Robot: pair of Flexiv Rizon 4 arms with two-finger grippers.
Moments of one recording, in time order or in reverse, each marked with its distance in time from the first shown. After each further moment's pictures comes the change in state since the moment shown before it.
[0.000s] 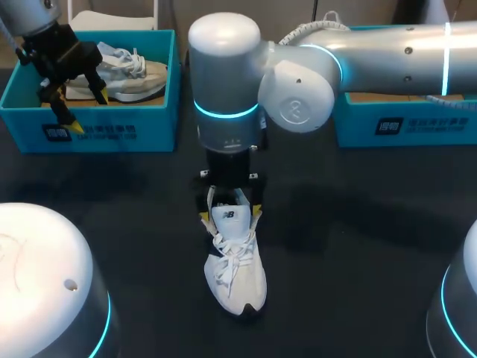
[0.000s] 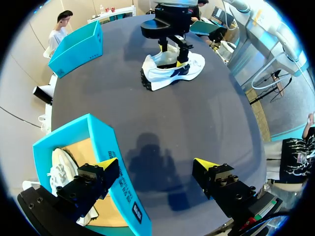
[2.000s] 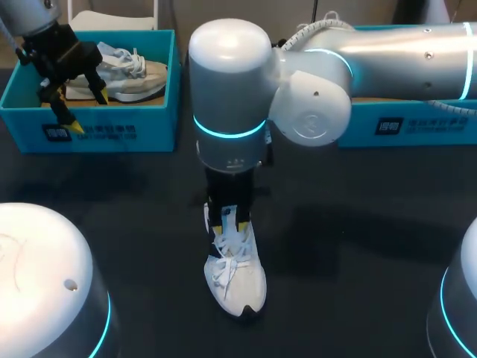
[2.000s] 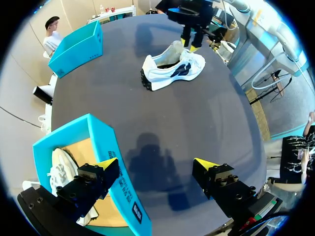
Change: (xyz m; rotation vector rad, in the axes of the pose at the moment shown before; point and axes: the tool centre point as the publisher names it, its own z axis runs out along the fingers) left arm 0.000 0.000 0.000 0.000 0.000 0.000; right arm 0.010 -0.053 -0.023 -0.060 0.015 -0.018
